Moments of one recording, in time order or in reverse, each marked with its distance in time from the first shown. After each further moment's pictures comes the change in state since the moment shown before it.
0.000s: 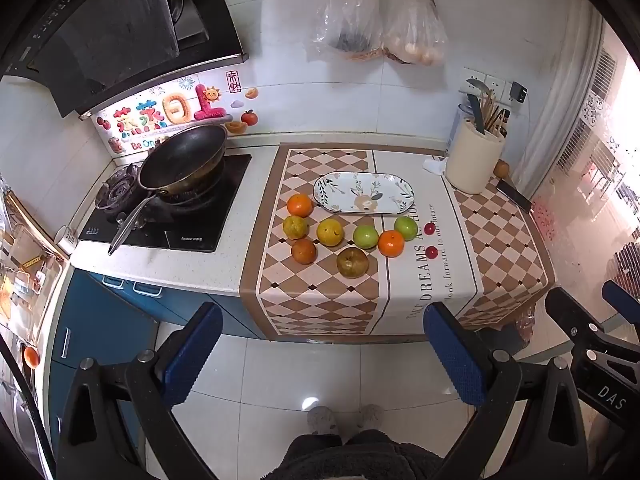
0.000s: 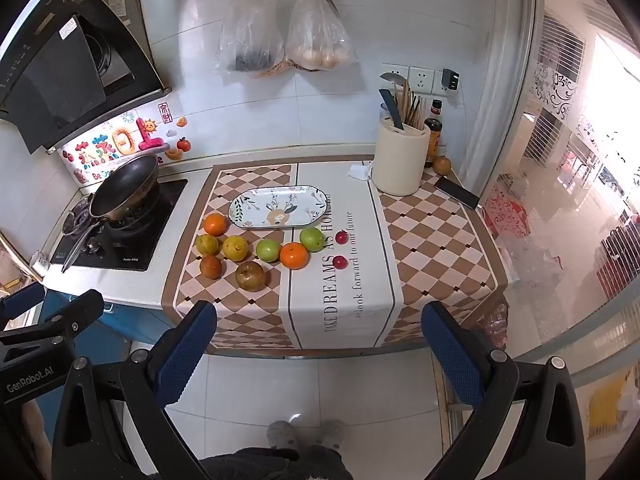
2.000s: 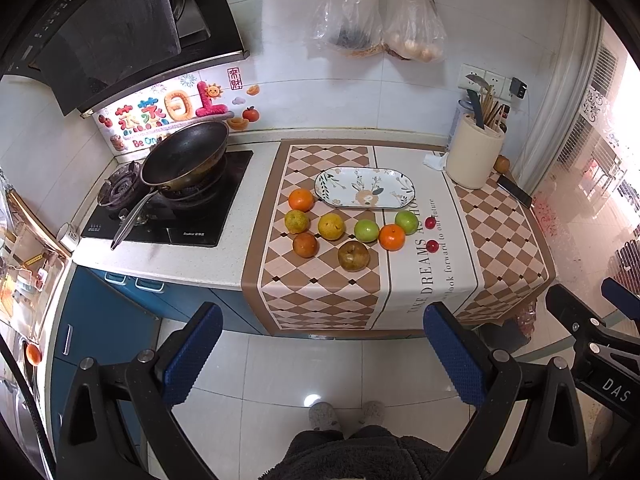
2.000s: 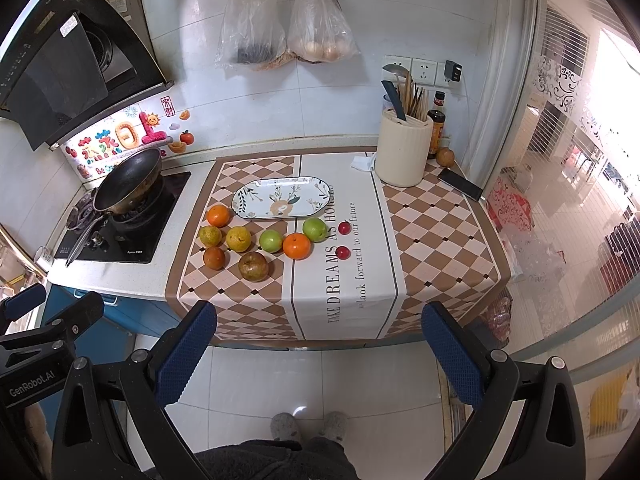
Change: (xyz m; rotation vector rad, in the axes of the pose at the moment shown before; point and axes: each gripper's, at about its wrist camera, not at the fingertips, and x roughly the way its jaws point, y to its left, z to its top) left arm -0.001 -0.001 -0.007 -0.004 0.001 -0.004; right arm -0.005 -0.003 -0.007 0.003 0.029 0.020
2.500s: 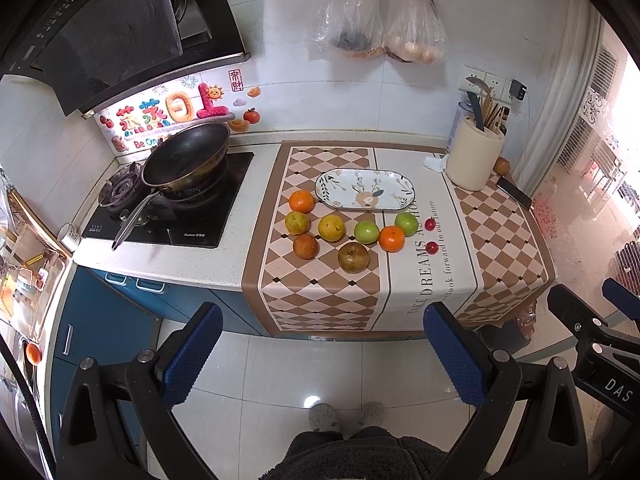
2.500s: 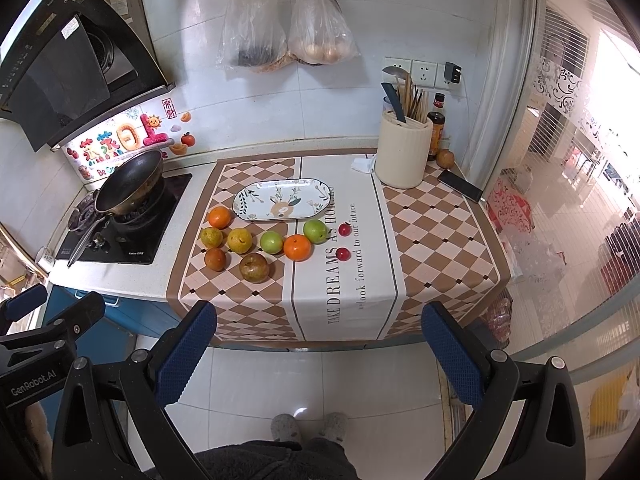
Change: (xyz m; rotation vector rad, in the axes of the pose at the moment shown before) left arm -0.001 0.002 0.000 0.001 -0.003 0.000; right arm -0.001 0.000 0.001 0.000 0.001 0.000
